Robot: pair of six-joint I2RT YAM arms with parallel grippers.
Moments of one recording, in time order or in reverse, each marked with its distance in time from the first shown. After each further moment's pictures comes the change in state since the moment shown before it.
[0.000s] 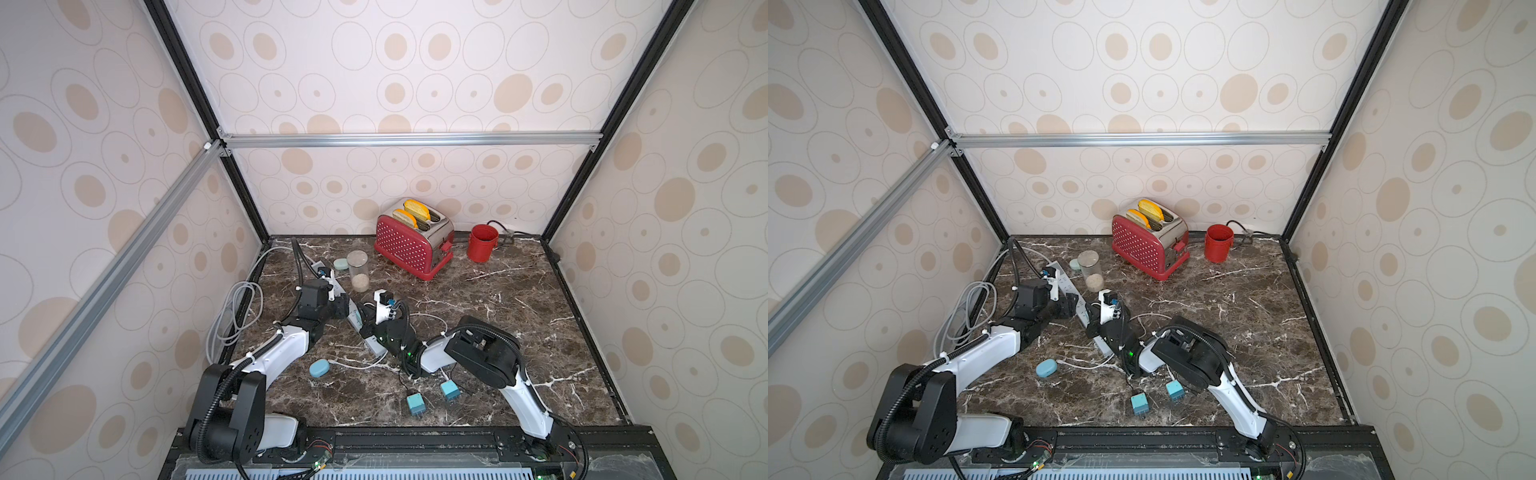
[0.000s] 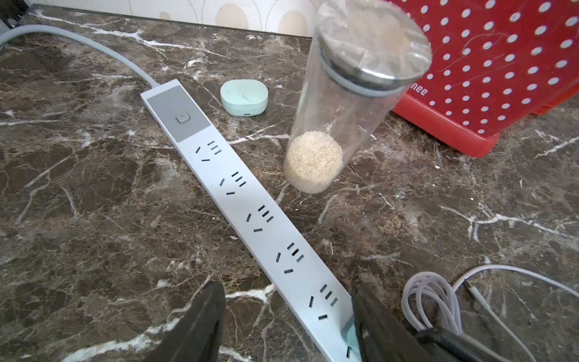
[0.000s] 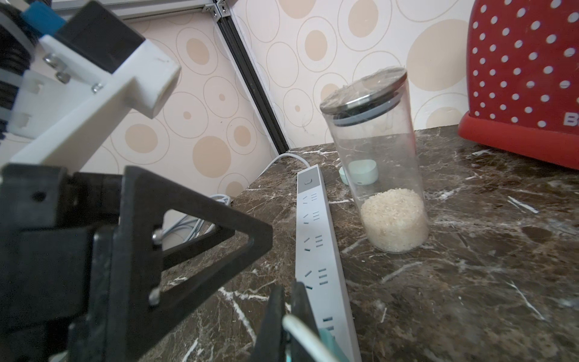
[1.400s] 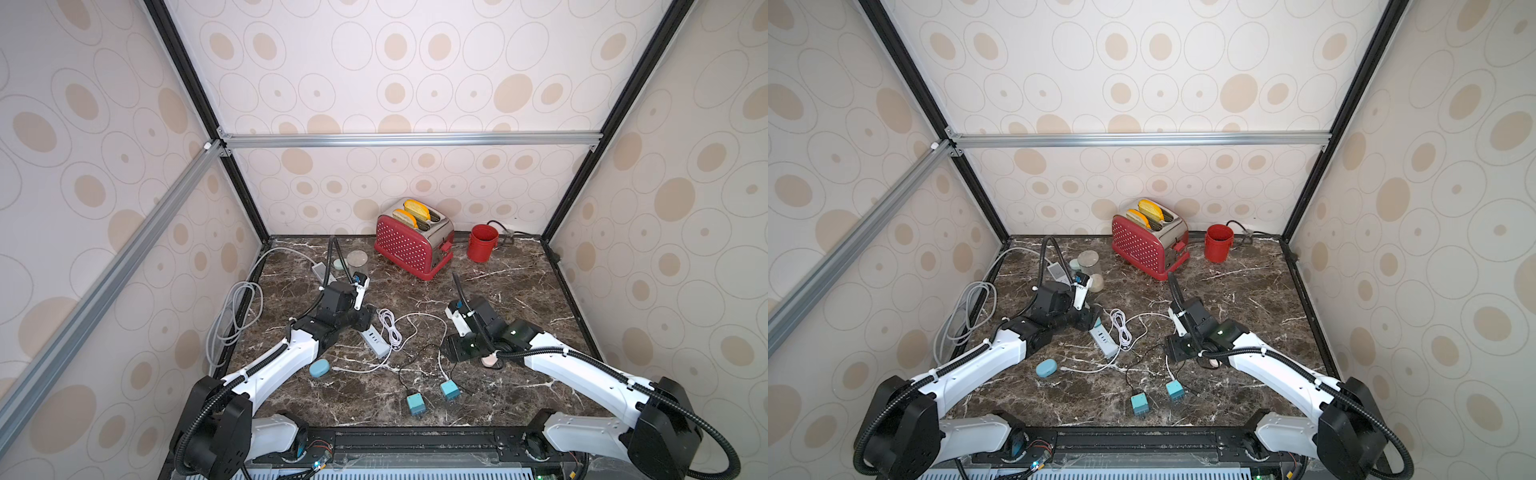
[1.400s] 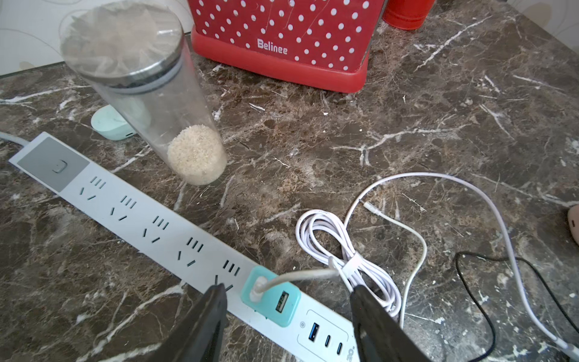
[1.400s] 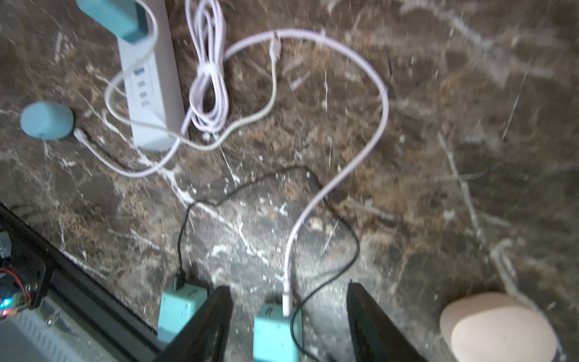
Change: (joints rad) left arm -0.249 -0.098 0.047 -0.170 0.051 0.169; right arm -0.319 -1.016 -0.245 -1.837 -0.410 -0.029
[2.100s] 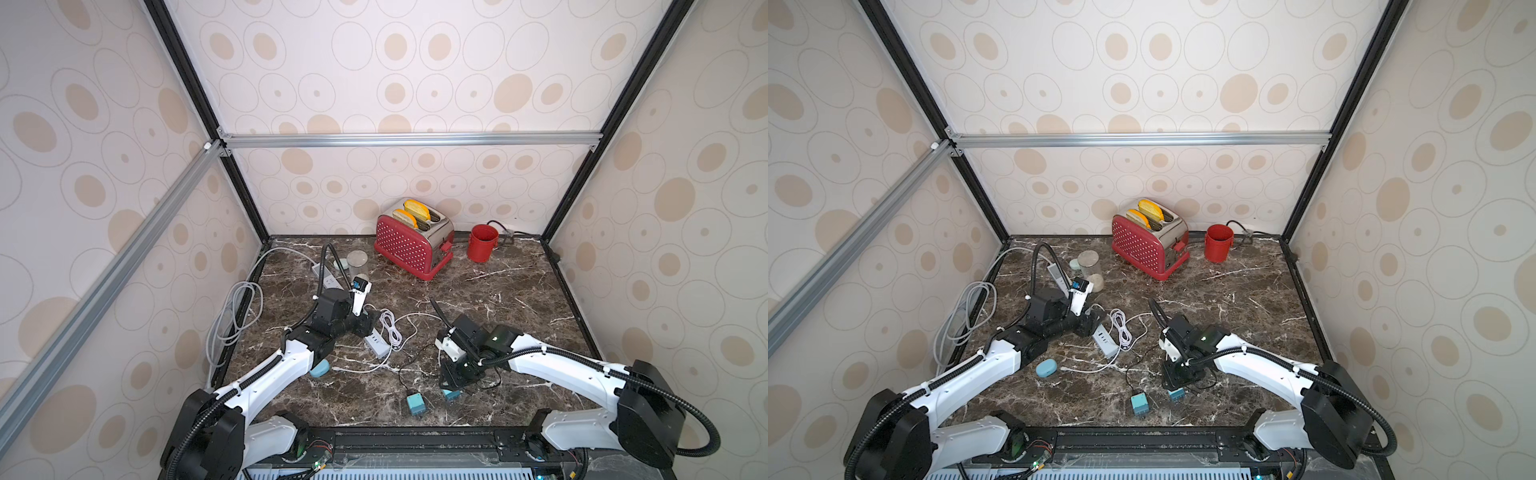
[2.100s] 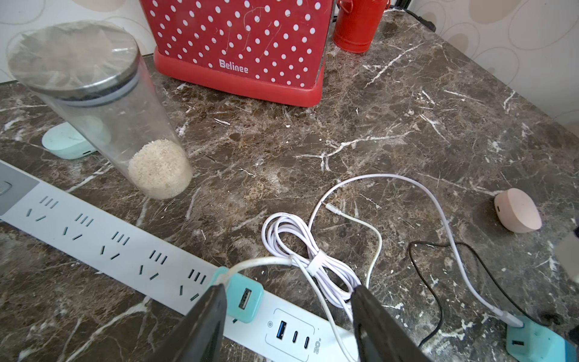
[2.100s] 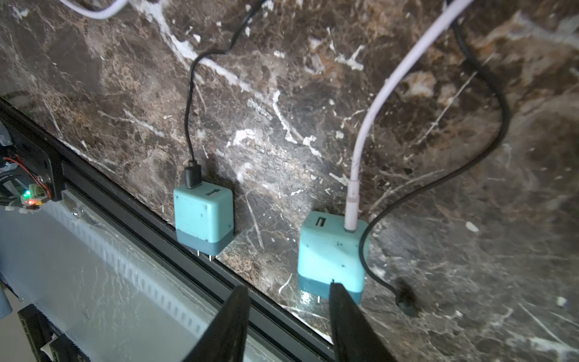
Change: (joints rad) left arm 0.000 -0.063 -0.074 0.088 0.117 0.000; right arm 0.113 0.089 -0.032 -0.101 -0.168 0.074
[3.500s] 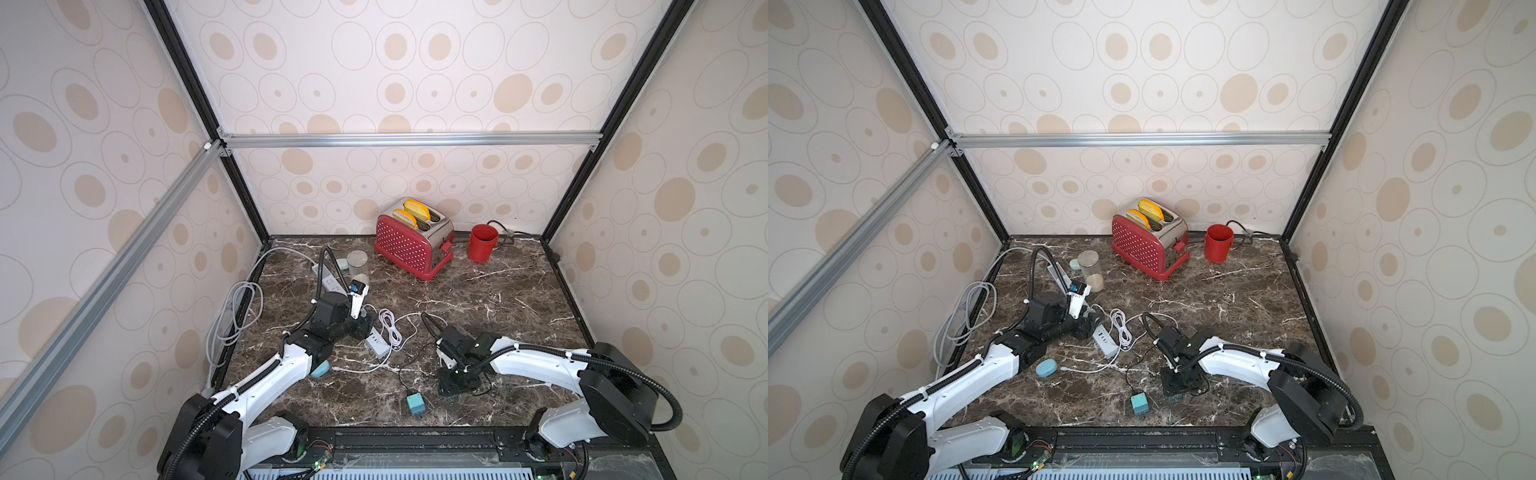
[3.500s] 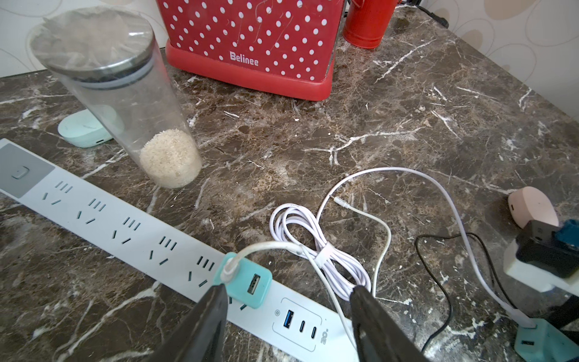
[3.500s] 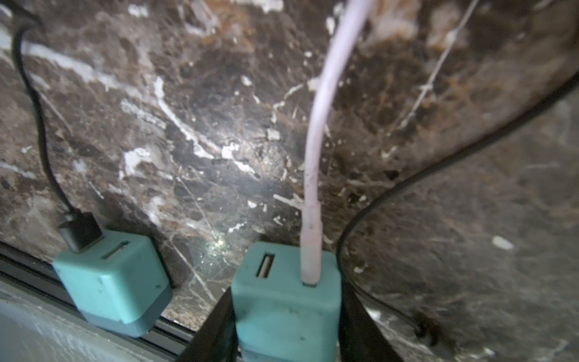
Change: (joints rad) left arm -0.001 -0.034 -0.037 0.003 -0.034 -0.007; right arm 0.053 0.146 -0.045 0.116 0.100 0.136
